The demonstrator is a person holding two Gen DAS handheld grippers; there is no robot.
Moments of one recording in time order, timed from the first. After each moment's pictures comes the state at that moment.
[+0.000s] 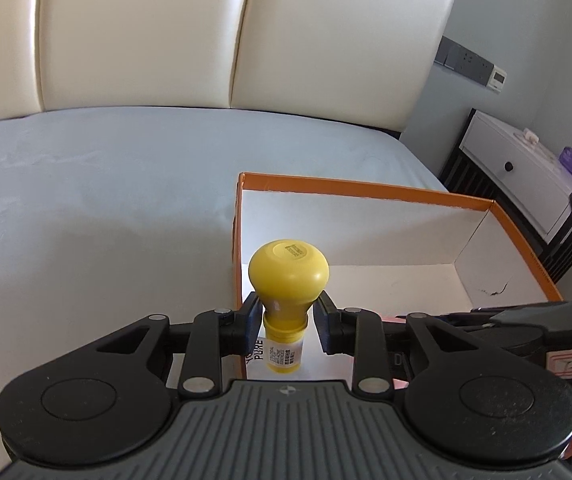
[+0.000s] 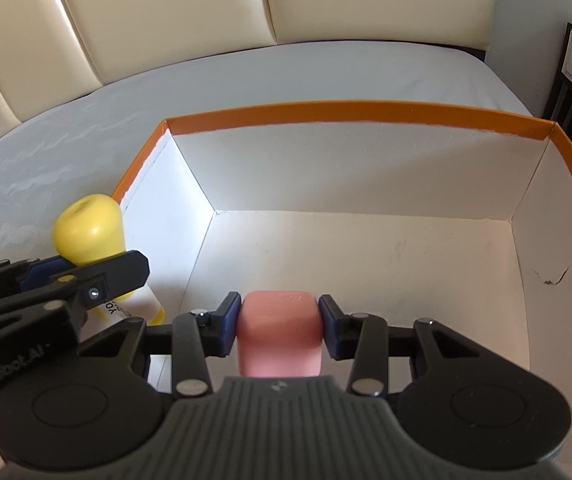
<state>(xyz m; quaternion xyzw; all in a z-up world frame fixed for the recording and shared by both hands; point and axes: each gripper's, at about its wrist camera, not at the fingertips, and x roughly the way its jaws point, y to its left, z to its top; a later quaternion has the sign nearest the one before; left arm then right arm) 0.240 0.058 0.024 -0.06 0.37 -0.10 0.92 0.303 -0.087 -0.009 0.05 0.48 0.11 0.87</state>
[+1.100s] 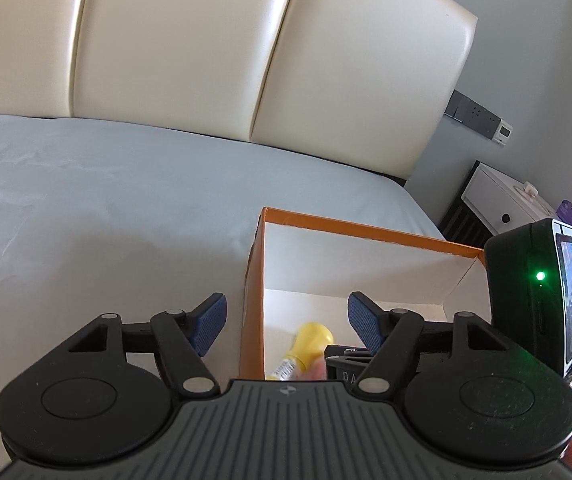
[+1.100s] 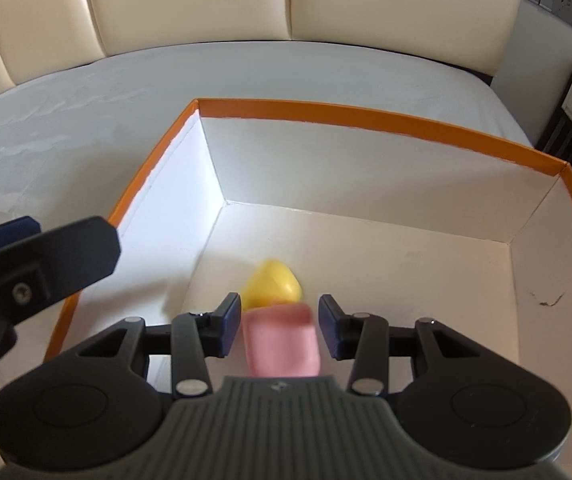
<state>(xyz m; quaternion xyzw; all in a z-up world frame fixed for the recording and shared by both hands) 0.215 0.075 0.043 -0.11 0.32 -0.08 0.94 0.315 -0.036 -0.008 -0.03 0.48 0.08 0.87</state>
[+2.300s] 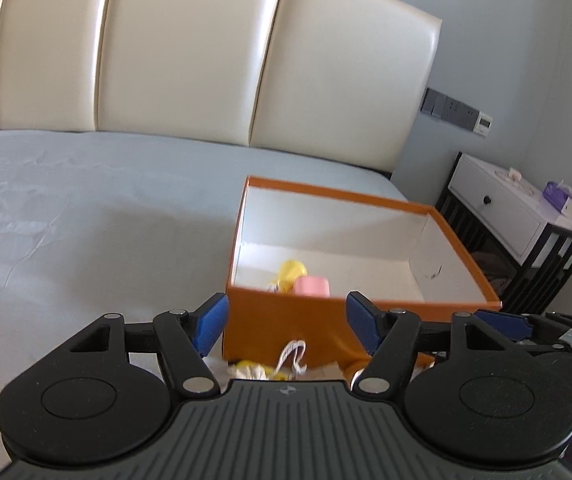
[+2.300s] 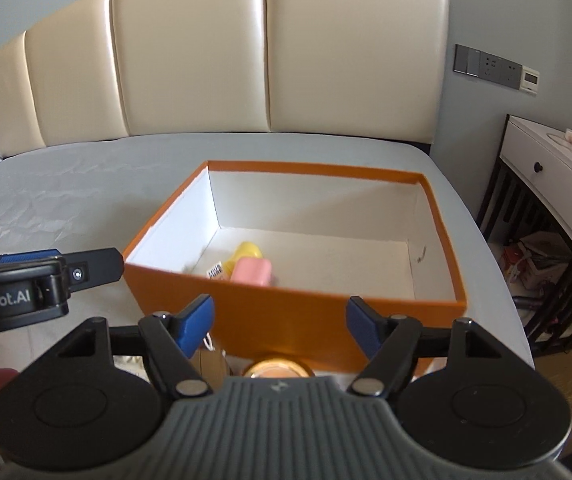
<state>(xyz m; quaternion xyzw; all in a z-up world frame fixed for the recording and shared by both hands) 0.092 0.040 0.055 -0.08 0.30 -0.06 0.95 0.134 -0.106 0.047 0.00 0.34 0.08 0.94</state>
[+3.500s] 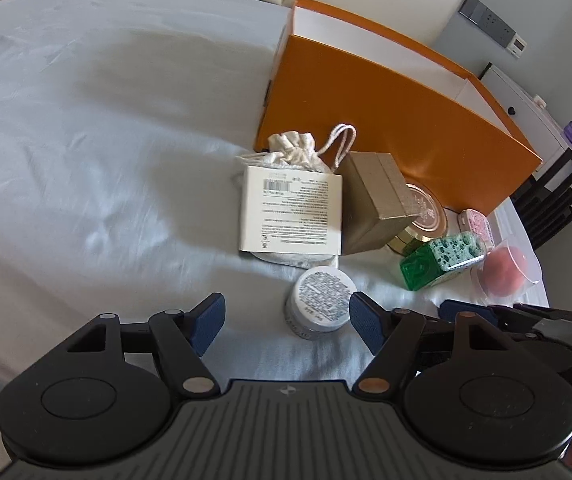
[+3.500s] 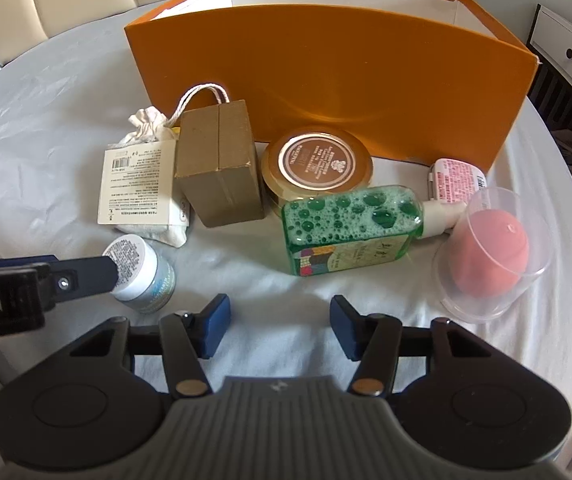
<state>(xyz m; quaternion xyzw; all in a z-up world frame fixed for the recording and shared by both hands) 0.048 0.065 -0.039 -0.13 0.46 -0.07 0.88 0.091 -0.086 -0.060 -0.02 0.49 0.11 0.86</state>
